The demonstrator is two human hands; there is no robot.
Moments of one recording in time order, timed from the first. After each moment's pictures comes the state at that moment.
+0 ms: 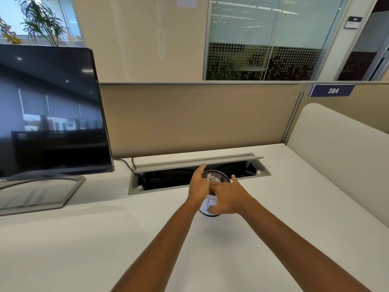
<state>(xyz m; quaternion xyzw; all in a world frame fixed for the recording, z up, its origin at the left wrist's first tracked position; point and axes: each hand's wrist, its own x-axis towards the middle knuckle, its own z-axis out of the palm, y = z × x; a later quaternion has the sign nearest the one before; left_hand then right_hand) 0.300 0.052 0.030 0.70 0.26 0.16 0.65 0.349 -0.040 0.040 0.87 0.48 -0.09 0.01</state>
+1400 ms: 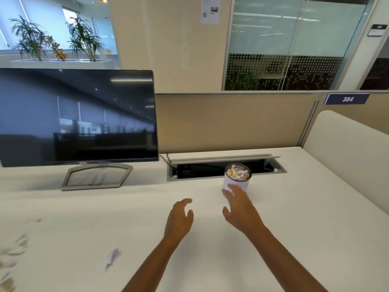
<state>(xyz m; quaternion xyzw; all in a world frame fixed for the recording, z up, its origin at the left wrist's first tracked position) 0.108 0.071 0.008 0.84 0.32 0.16 0.42 0.224 -0.060 0.034 0.90 0.40 0.00 -0.17</state>
